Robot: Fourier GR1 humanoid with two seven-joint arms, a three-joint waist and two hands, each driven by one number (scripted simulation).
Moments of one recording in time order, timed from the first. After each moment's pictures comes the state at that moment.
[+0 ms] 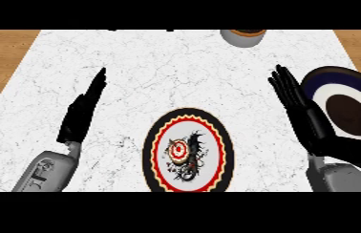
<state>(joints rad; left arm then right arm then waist) -0.24 0.35 -0.25 -1.41 0.04 0.22 0.10 -0.15 -0.32 0.14 -1.58 -0.23 0.05 -0.18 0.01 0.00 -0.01</state>
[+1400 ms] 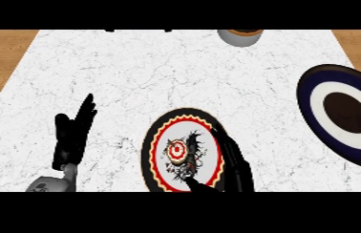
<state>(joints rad) -0.06 0.28 -0.17 -1.43 0.11 0.29 0.19 0.11 -0.07 0.68 -1.57 0.70 -0.76 0.20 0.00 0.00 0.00</state>
